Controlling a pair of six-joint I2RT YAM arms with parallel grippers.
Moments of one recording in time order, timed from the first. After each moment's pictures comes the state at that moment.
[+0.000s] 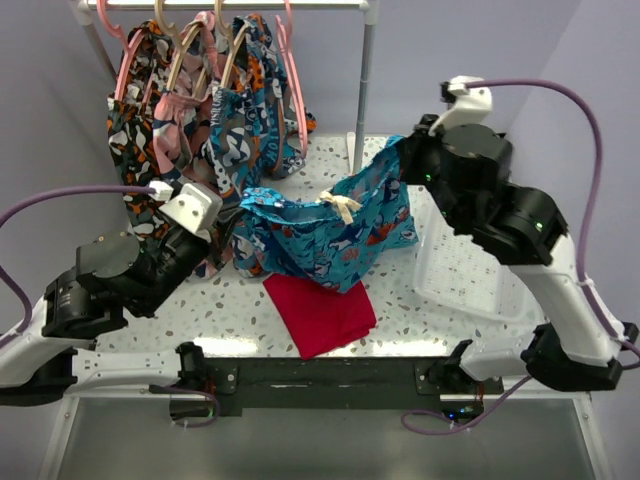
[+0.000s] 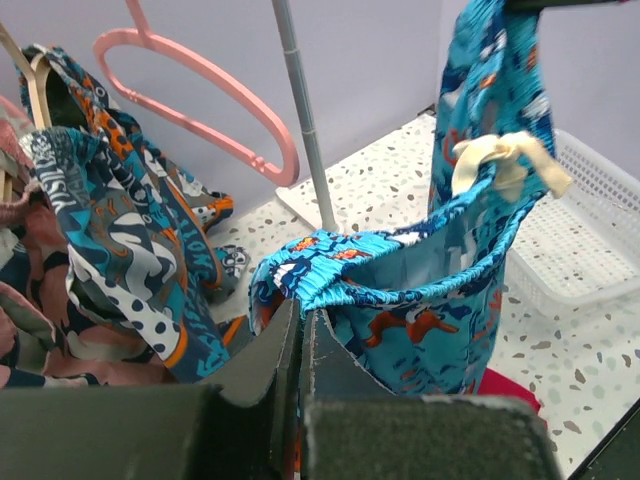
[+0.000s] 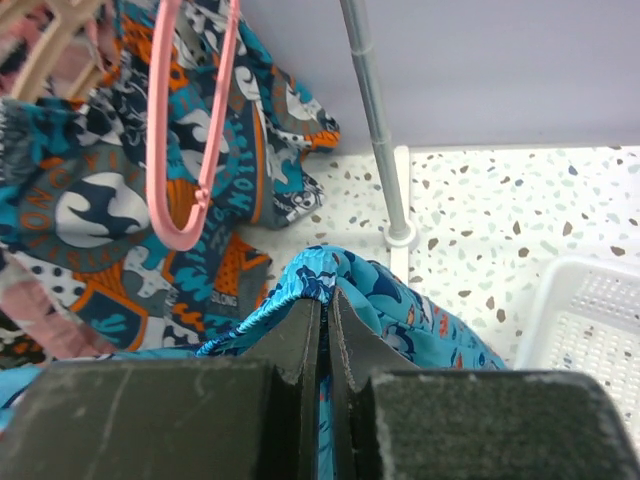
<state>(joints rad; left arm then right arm) -1.28 0.81 1.45 -0.63 -0.70 0.12 0.88 1.30 1.98 -0.87 0.69 0.37</state>
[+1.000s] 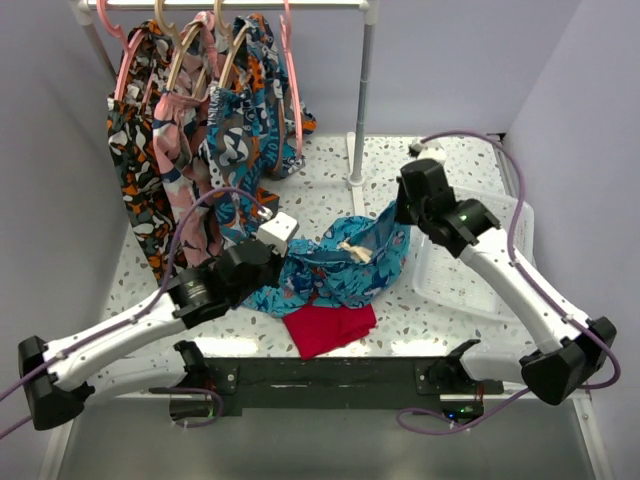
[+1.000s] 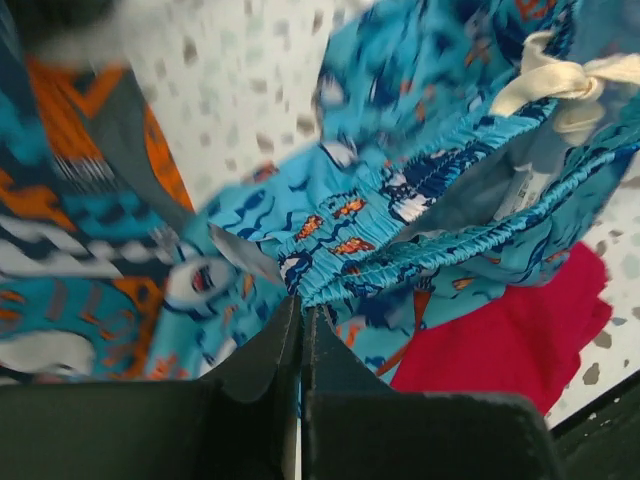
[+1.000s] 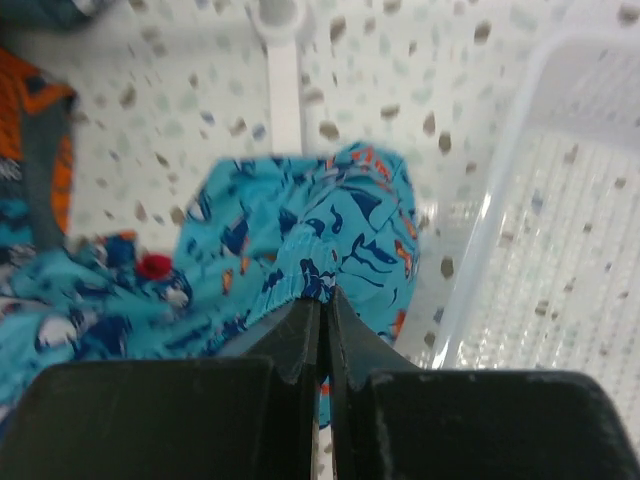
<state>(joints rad) -0.98 0.92 0.85 -0.43 -0.42 -0.18 0.57 1.25 1.32 -0.75 0.41 0.45</state>
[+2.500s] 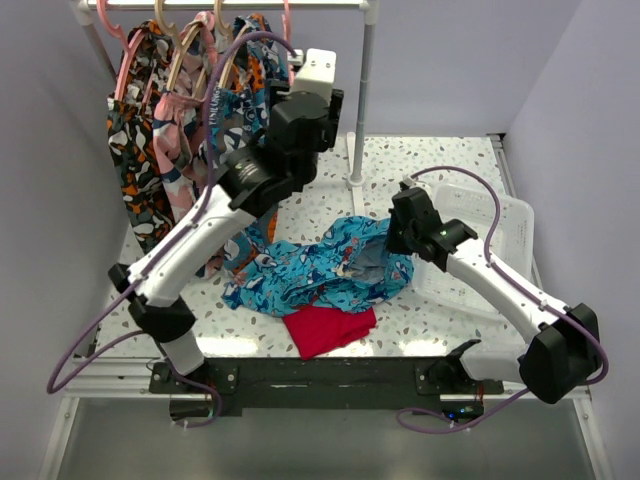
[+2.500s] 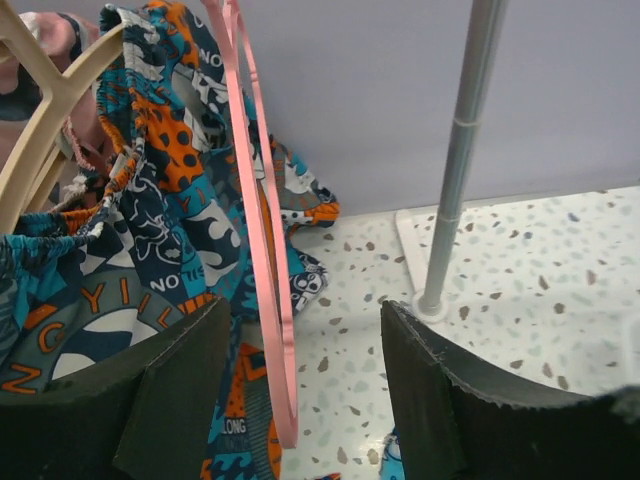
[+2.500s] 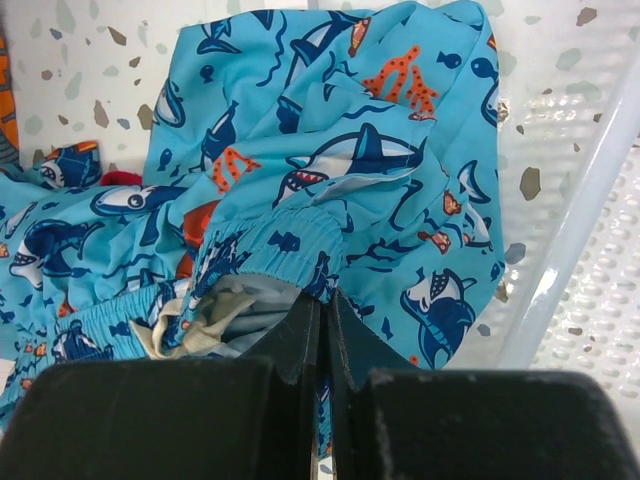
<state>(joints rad) -0.89 1.70 2.18 -0.64 -0.83 -0.06 0.54 1.26 1.01 -0.60 0.21 0.58</state>
